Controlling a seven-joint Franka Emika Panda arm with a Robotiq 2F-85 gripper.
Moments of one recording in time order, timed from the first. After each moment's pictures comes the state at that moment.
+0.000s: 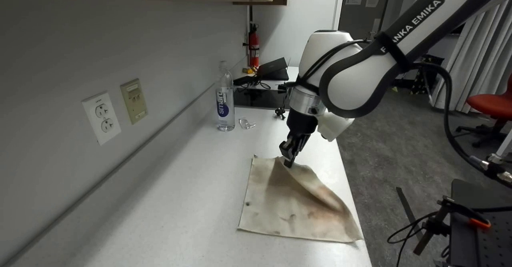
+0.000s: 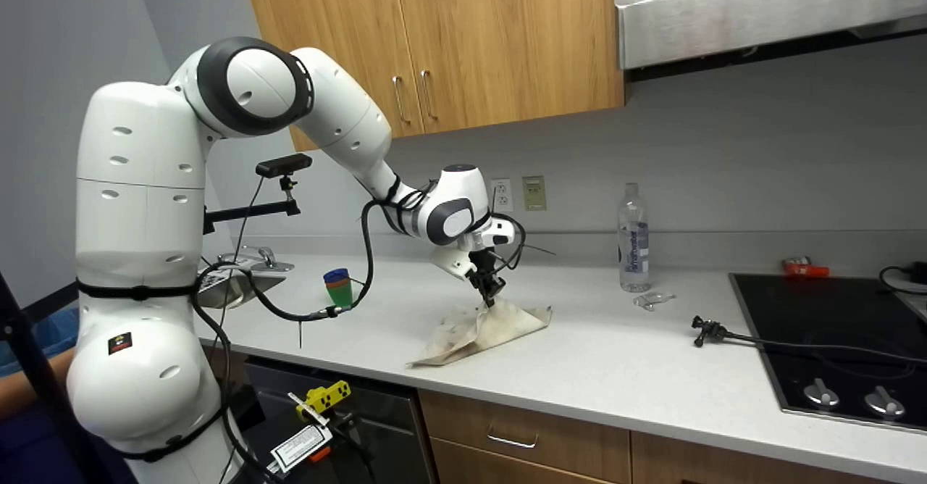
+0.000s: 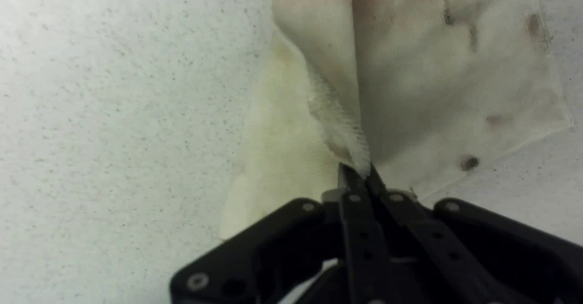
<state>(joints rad) 0.09 0.36 0.10 -2.16 0.07 2.68 0.10</state>
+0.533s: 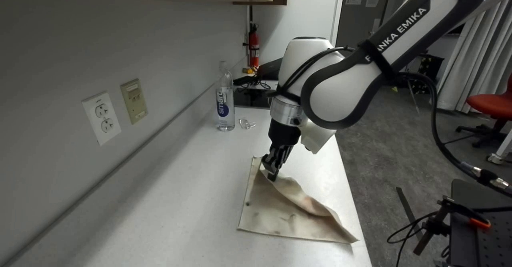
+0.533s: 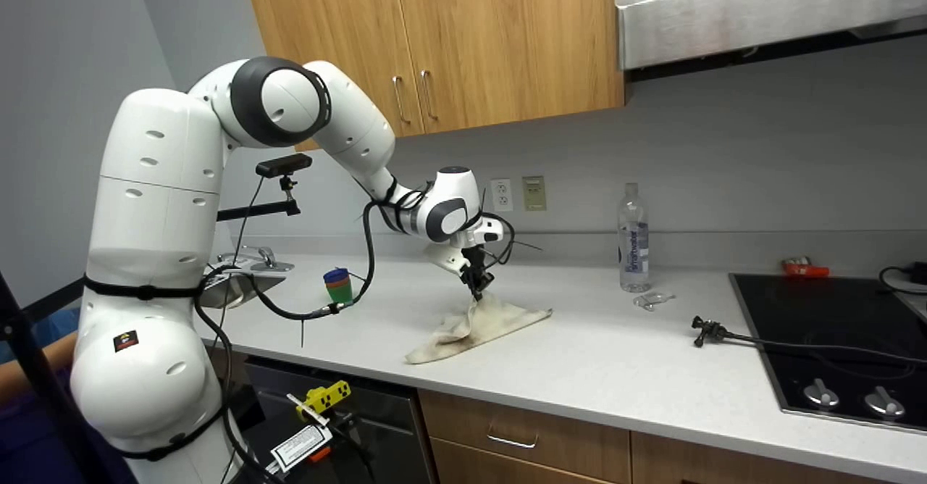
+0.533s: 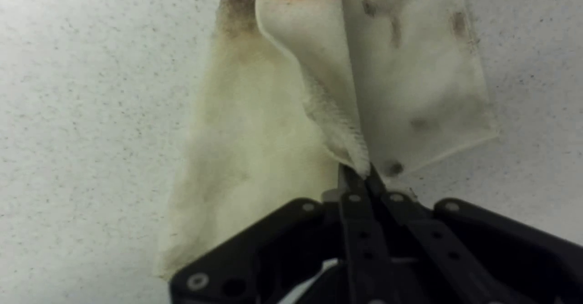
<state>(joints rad) 0.13 0.44 0.15 -2.05 0.07 2.64 0.10</state>
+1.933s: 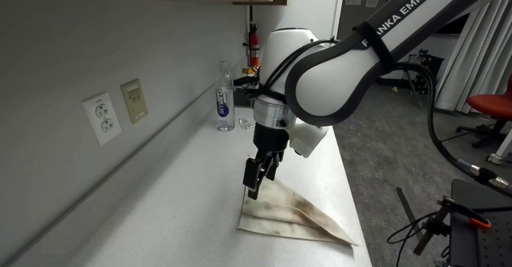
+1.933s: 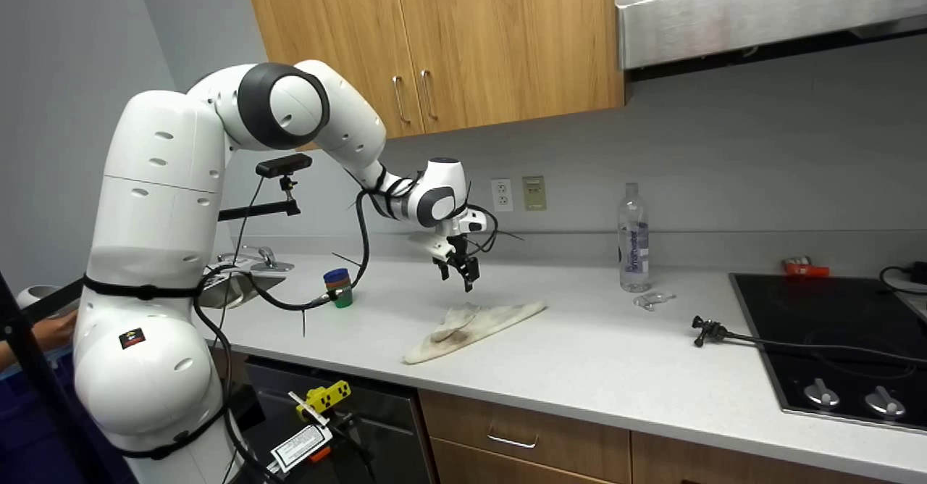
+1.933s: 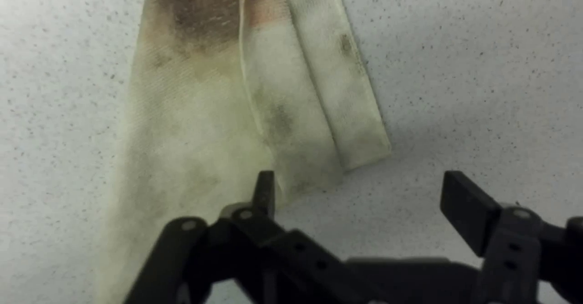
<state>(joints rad) 0.19 0.45 0.19 -1.96 0.10 2.50 0.10</state>
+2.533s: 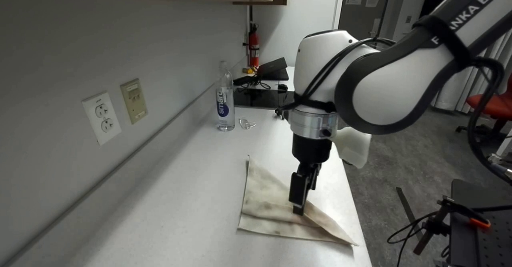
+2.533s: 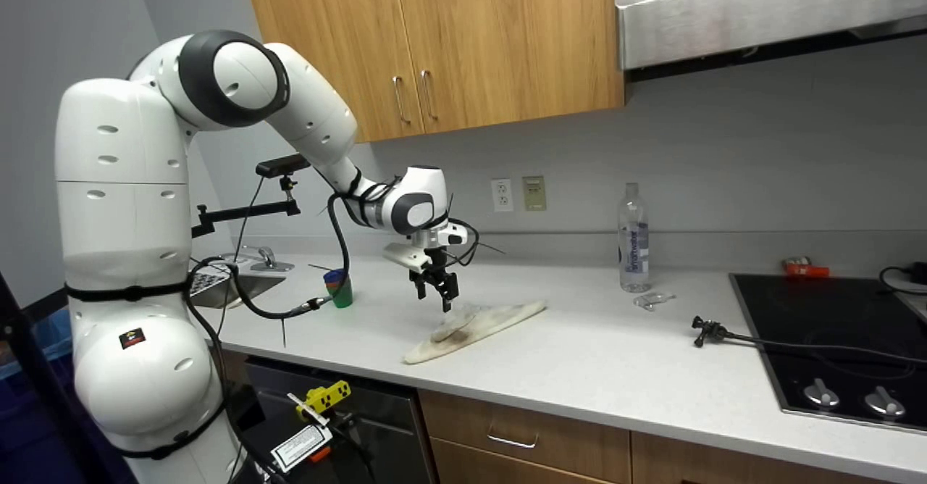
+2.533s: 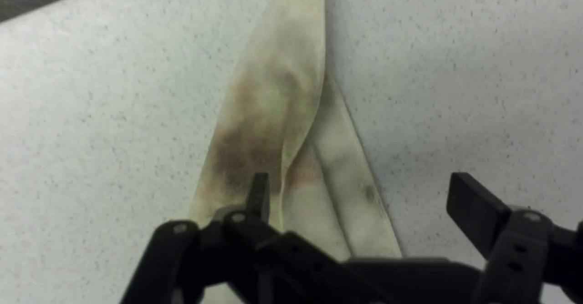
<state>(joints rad) 0.19 0.27 0.19 -2.23 0.10 2.47 0.10</state>
